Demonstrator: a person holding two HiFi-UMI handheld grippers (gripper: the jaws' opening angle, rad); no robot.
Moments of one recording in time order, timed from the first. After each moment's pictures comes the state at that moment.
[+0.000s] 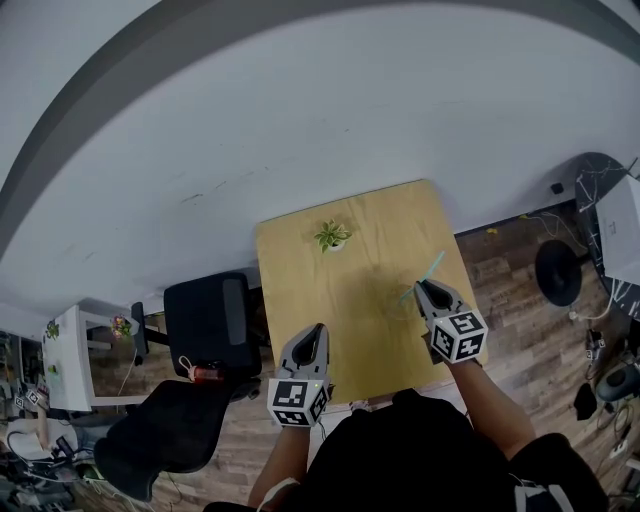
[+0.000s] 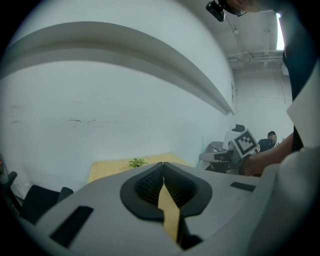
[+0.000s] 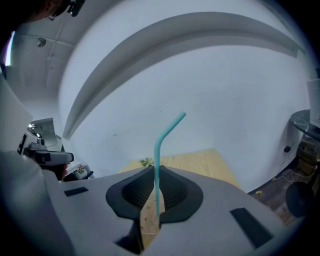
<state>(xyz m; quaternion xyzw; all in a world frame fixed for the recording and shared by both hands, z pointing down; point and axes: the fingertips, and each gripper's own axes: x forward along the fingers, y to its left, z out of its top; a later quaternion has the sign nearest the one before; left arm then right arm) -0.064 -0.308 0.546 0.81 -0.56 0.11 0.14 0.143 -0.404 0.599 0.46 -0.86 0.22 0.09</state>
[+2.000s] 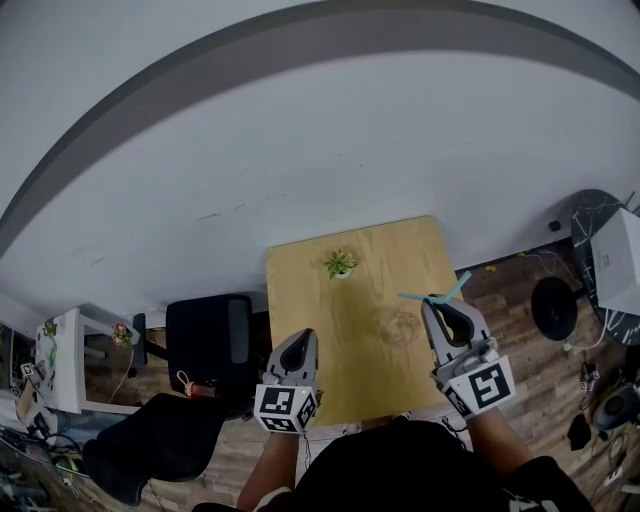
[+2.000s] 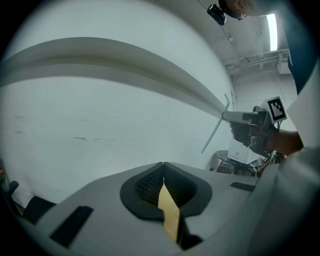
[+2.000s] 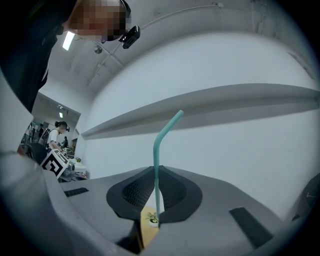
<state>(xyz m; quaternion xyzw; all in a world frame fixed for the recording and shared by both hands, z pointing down) -0.094 -0.325 0.490 0.81 -0.57 0.06 0.09 0.111 -0.354 0.366 0.42 -0.90 -0.04 -0.02</state>
